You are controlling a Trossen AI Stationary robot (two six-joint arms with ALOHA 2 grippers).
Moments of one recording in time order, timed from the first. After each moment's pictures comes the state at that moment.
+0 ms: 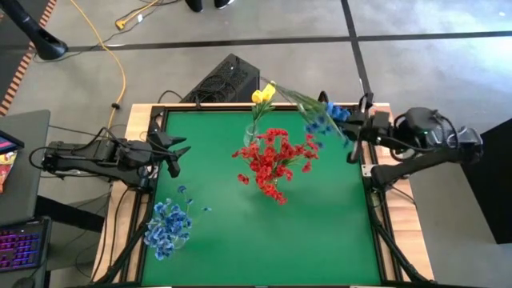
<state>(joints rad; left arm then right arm) -0.10 0.54 0.72 -0.71 -0.63 -0.22 0.15 0.77 1.10 -0.15 0.40 -0.27</state>
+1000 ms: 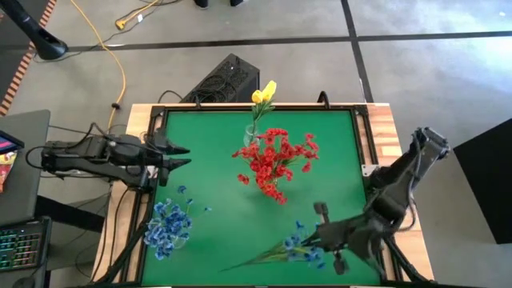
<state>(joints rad) -0.10 0.54 0.81 -0.68 -0.28 -0.27 0.81 1.41 1.31 -0.52 0.46 0.35</state>
